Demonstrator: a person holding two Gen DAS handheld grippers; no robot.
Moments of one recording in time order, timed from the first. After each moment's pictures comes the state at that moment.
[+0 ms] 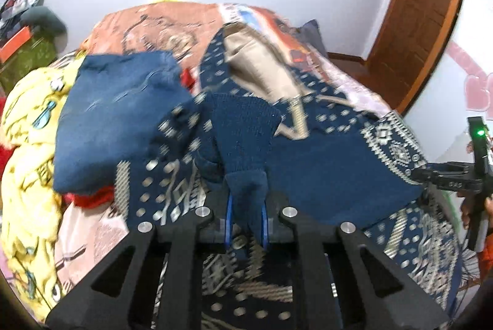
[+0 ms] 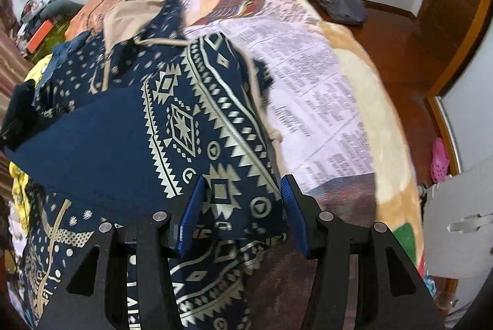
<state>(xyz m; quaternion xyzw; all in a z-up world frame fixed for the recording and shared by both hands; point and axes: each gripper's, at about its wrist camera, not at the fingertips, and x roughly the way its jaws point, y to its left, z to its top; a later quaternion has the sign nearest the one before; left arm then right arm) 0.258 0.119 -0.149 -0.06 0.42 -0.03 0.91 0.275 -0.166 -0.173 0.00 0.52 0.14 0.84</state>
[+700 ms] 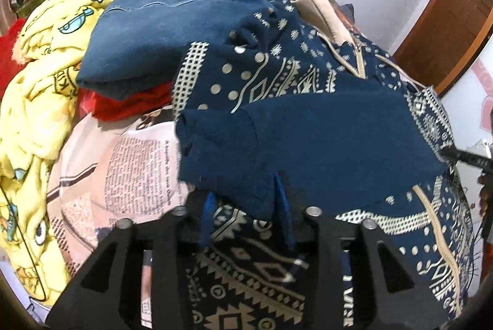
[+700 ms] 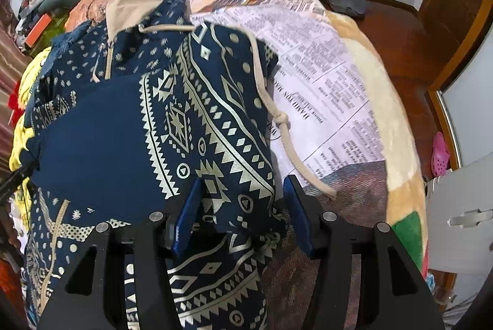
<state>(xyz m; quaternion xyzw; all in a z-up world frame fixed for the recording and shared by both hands) 0.207 0.176 -0.211 -0.12 0.48 0.02 0.87 0.270 -0.161 -0.168 0.00 0.54 0.13 0.83</state>
